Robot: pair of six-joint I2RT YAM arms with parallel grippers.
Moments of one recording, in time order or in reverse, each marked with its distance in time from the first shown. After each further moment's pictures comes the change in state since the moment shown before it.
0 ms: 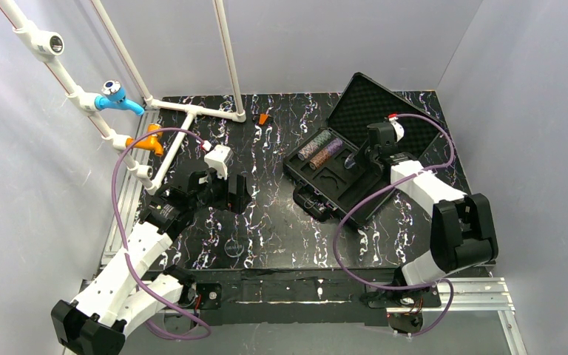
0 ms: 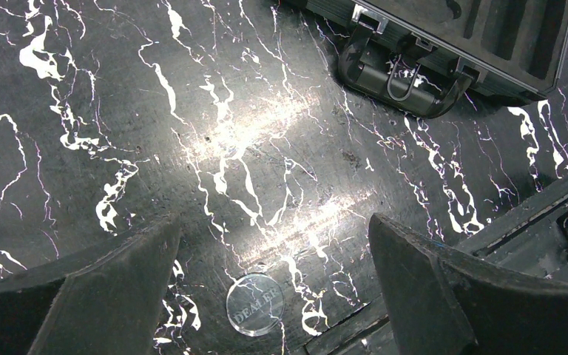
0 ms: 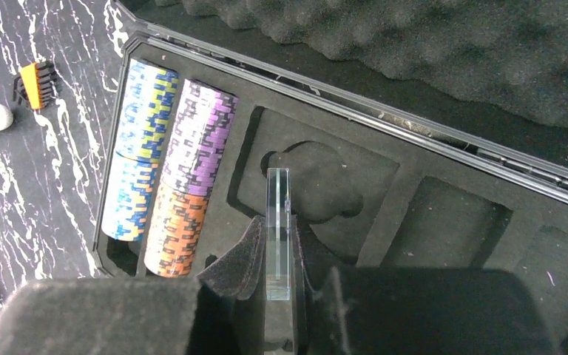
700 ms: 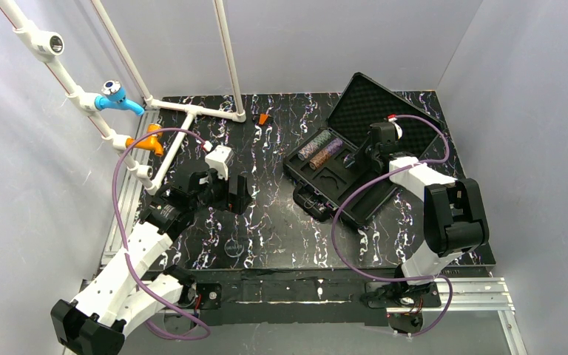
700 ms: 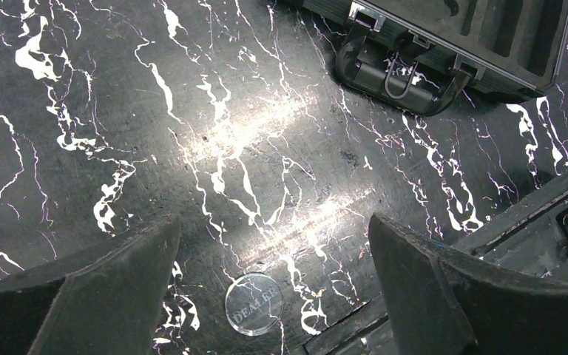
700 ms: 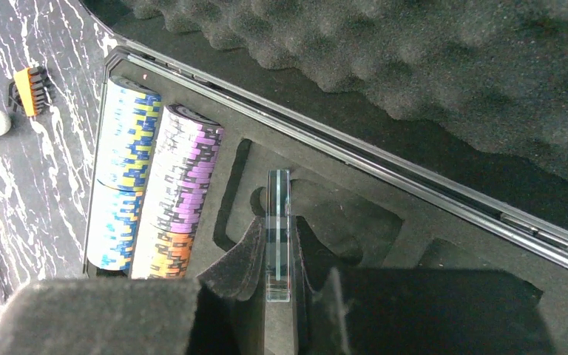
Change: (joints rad) left arm -0.008 0.000 -0.001 0.000 0.000 0.001; right arm -0.052 0.134 0.006 0.118 -0.095 -0.012
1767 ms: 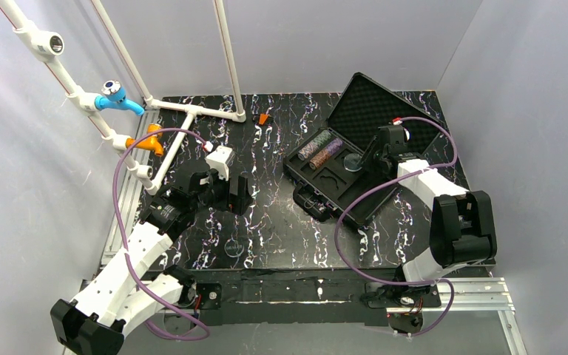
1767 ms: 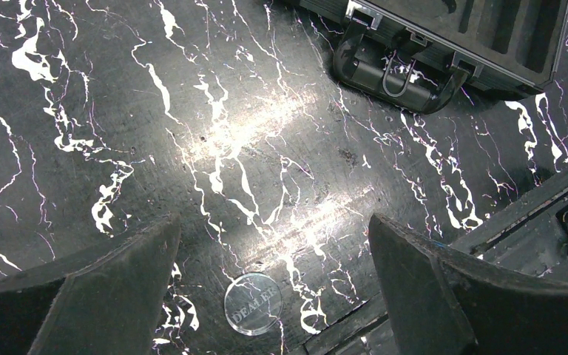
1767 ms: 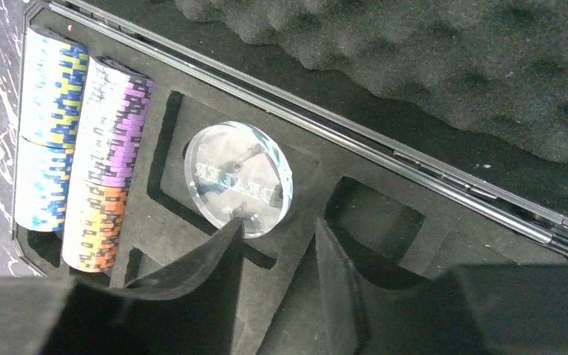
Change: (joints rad) left arm -0.009 -0.001 -0.001 0.000 -0.001 0.003; right arm -0.045 -0.097 -0.022 -0.177 -0.003 -0.121
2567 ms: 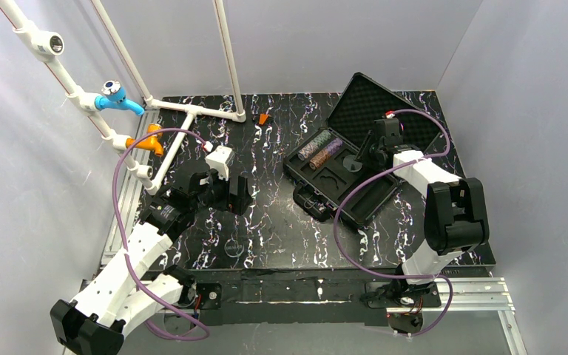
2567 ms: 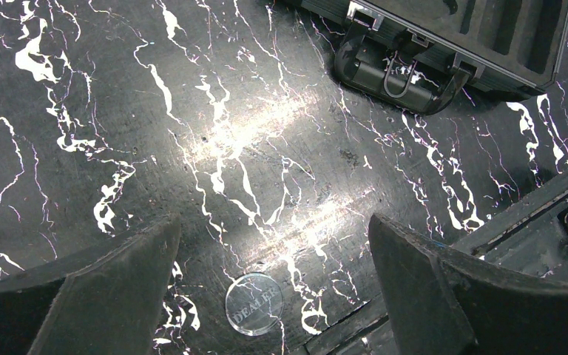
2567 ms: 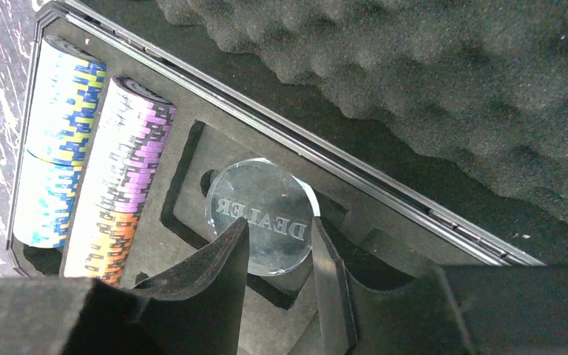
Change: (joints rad) left arm -0.002 -0.003 0.000 0.000 -0.006 0.000; right arm 0.000 0.107 0.099 0.005 -0.032 -0.065
